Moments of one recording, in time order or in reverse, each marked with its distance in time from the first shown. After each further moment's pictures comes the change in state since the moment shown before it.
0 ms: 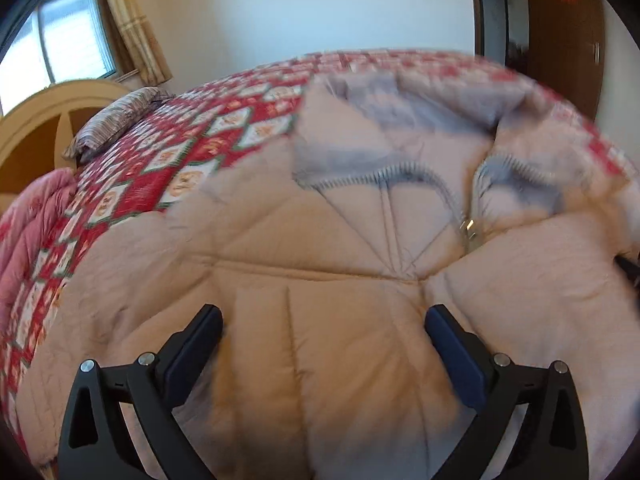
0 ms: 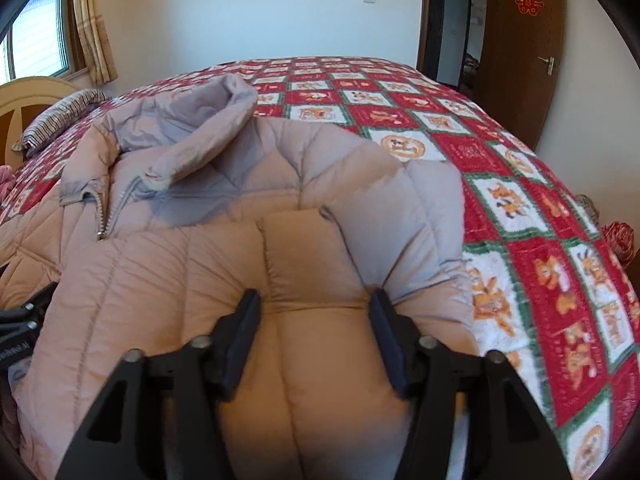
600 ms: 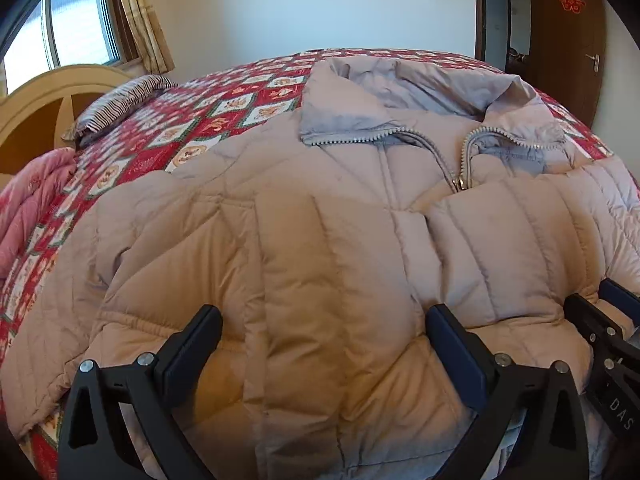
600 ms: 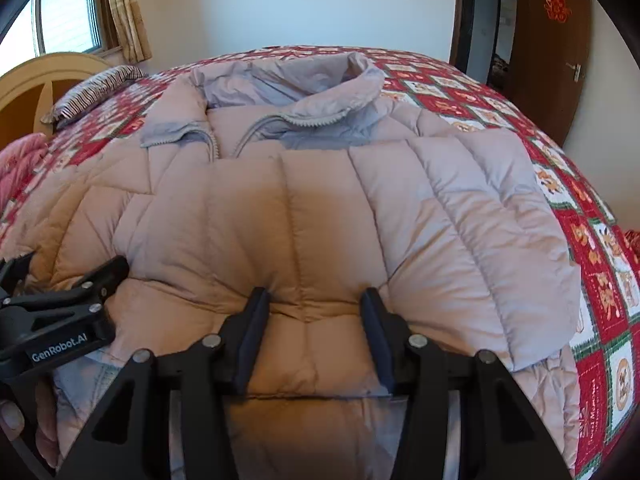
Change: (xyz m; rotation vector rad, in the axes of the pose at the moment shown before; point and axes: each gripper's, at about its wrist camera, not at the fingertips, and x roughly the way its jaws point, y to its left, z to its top) left arm 0.010 -0.005 -0.033 -0.004 0.035 -0.005; right arm -0.024 0.080 -0.039 -0.065 0.028 0.075
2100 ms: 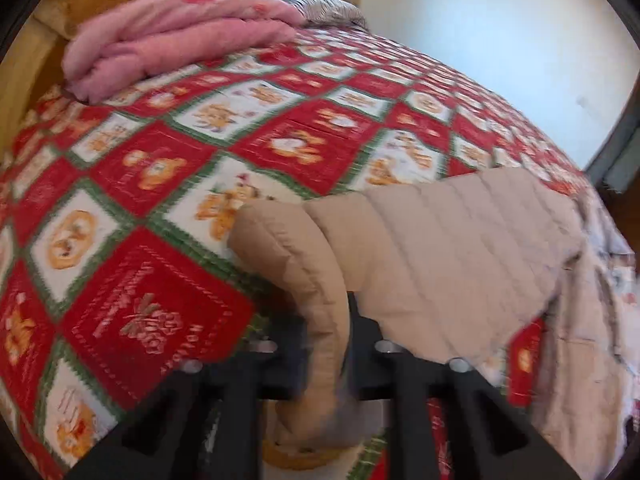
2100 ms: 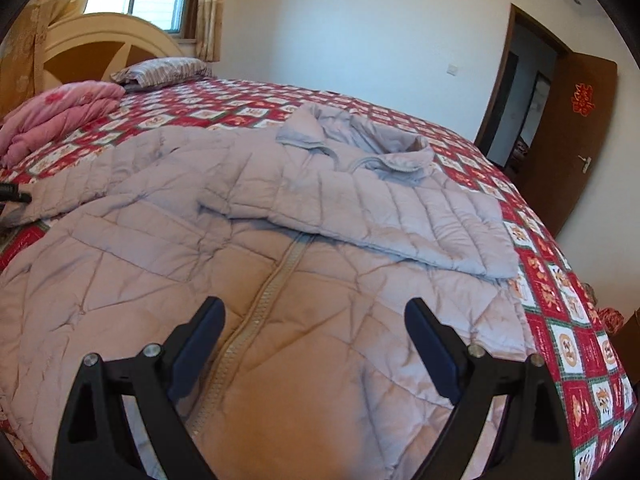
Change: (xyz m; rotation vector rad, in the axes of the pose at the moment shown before) left arm -0.080 0.390 -0.167 -0.577 0.088 0.041; right arm -0.137 0.084 -0.090 -0.240 -0.179 -0.013
